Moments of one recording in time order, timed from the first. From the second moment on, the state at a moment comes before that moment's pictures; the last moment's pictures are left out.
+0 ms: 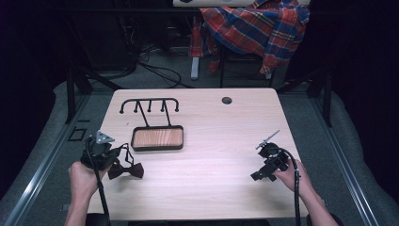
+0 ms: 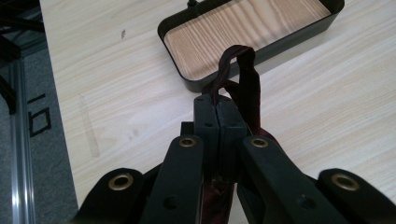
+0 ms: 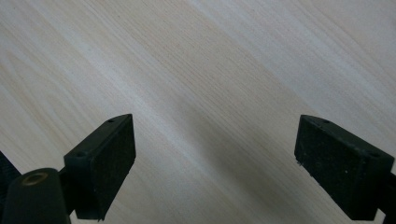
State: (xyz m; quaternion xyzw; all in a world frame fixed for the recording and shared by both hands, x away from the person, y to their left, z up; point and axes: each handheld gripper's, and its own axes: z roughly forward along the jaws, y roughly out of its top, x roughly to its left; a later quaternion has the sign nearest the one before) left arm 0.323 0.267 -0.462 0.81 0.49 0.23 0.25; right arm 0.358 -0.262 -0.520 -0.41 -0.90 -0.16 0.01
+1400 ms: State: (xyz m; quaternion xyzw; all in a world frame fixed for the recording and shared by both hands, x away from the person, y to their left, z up) left arm 0.365 0.257 -0.411 0.81 0.46 0.25 0.26; right arm 0.357 -0.262 -0.522 -0.42 -0.90 -0.16 0.01
